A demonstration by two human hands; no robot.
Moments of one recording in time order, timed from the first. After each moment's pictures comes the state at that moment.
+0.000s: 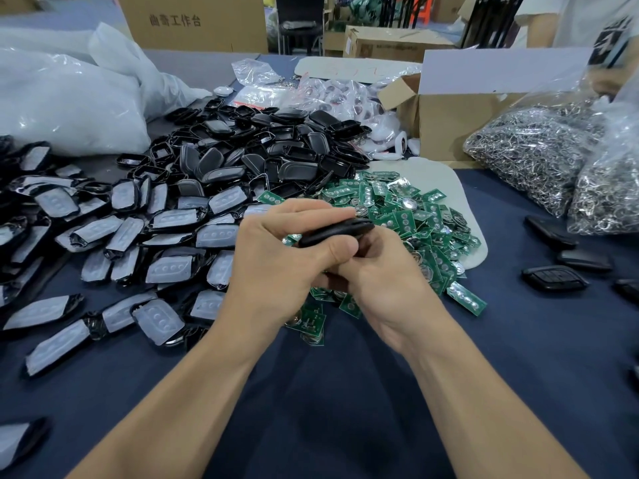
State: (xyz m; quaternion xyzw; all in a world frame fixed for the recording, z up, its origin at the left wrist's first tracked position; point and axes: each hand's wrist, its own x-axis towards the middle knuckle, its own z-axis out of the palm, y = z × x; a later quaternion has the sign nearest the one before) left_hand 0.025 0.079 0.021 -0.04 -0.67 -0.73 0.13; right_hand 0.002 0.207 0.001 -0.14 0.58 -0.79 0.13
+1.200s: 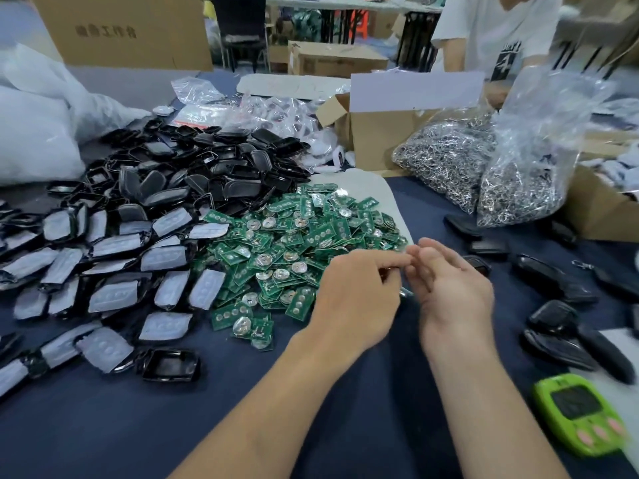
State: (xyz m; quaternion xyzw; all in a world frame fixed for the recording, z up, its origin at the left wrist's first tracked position) left_hand 0.021 0.198 0.009 -0.12 -0.86 -0.49 0.07; right_hand 0.020 0.310 0.001 0.25 0.47 -0.83 -0.19
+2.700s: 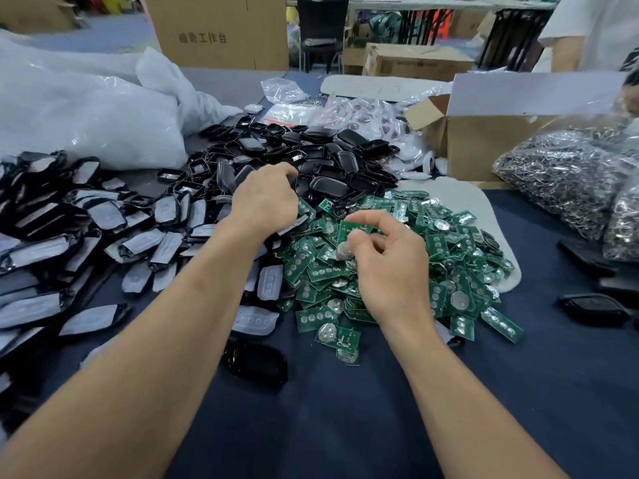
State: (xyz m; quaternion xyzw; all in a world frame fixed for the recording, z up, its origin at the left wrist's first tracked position) left_hand -0.097 -0.005 0.037 0.09 -0.97 -0.21 0.06; right_hand -0.016 0.174 0.002 -0.05 0.77 -0.63 -0.09
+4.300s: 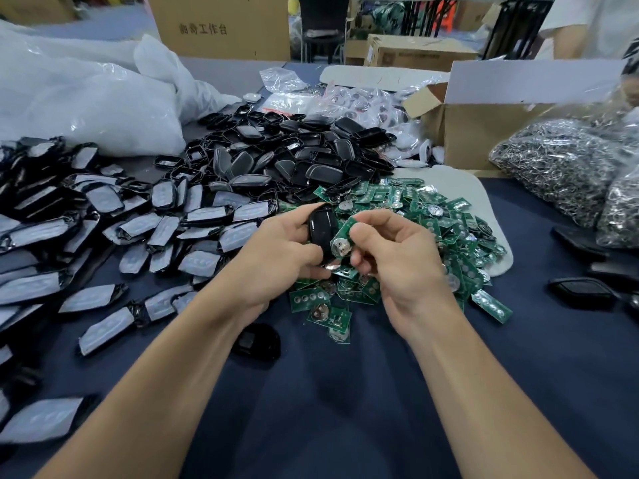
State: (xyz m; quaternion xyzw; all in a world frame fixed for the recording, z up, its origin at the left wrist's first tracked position) left_hand 0.008 0.027 0.011 -0.01 -0.74 -0.67 -0.05; right_hand -0.010 0.191 0.005 -0.02 0.61 -0.79 0.03
